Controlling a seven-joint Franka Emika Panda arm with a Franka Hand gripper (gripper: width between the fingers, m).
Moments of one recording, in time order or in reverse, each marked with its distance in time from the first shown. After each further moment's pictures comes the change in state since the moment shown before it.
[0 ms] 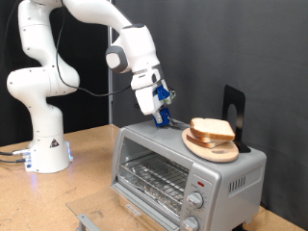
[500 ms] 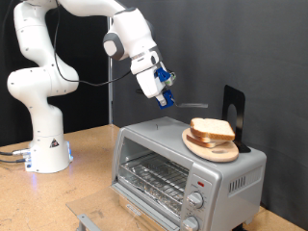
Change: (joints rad) arm 0.058 -0.092 -0.065 0.019 0.086 -0.063 -0.086
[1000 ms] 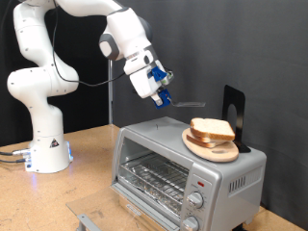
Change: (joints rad) arm 0.001 -0.067 -0.057 -0.037 0.054 -0.014 -0.020
